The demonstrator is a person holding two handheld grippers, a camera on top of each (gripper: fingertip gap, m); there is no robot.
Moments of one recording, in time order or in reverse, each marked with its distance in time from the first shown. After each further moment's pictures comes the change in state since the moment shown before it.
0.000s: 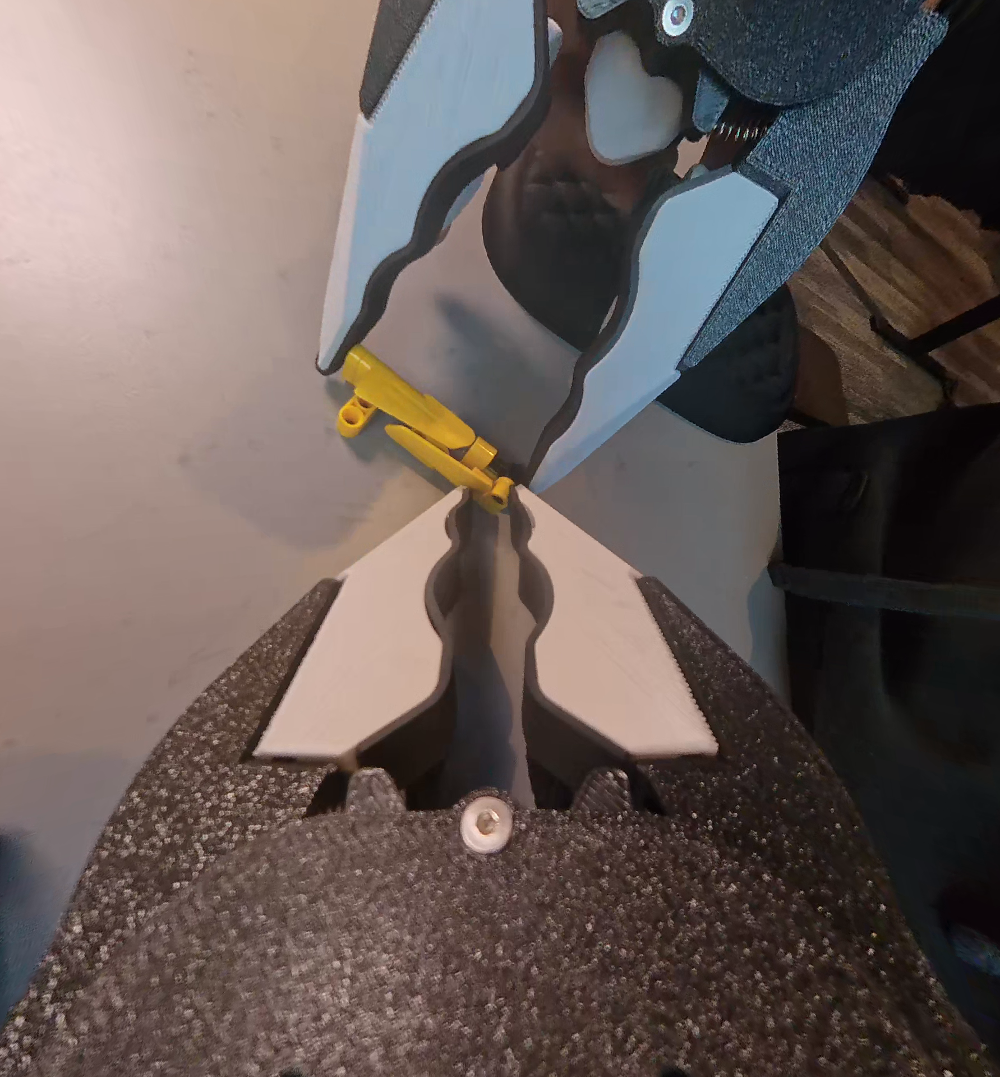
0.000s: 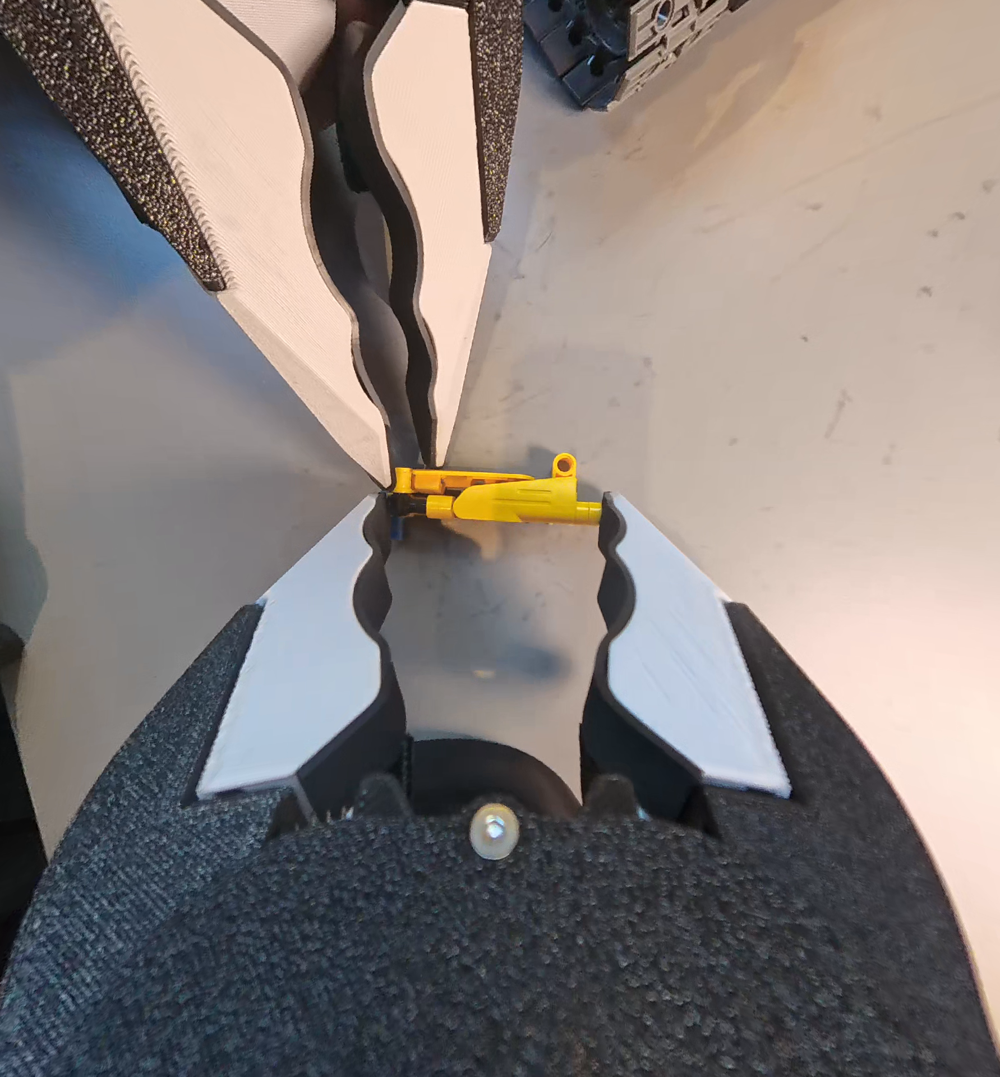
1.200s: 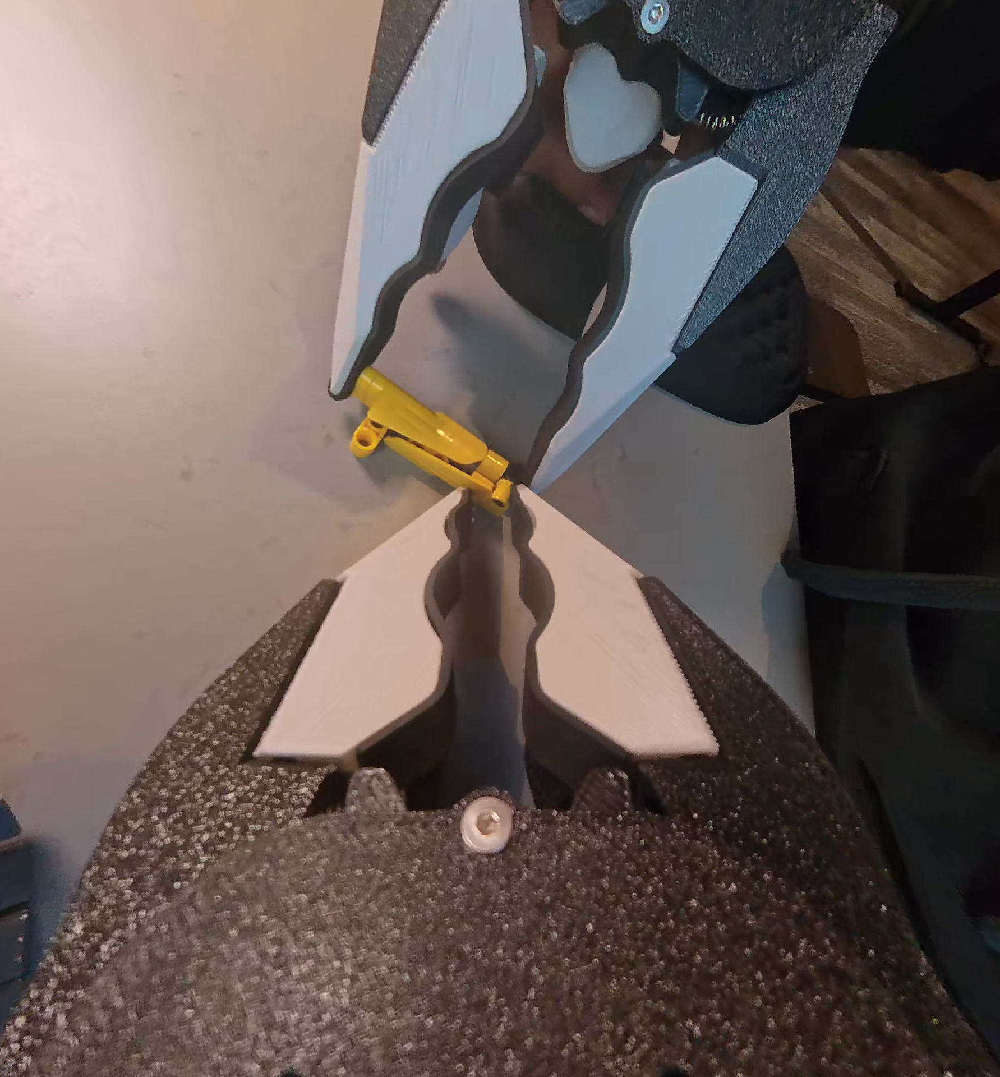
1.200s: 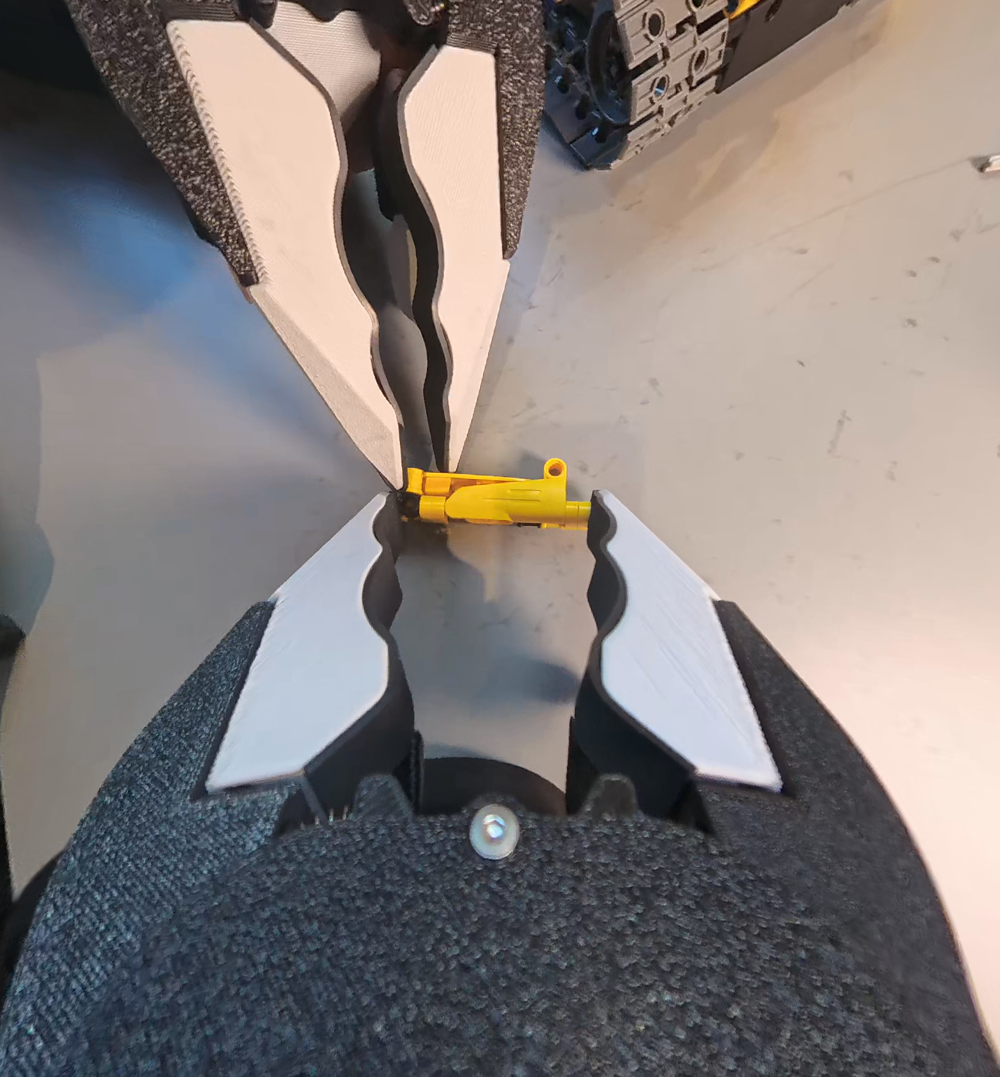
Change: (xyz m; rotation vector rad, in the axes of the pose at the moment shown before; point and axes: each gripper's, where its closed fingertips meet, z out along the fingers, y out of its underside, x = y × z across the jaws) left arm 0.000 0.001 0.000 -0.013 -0.011 0.066; right arm -0.003 -0.003 -0.001 0.131 -0.009 -0.008
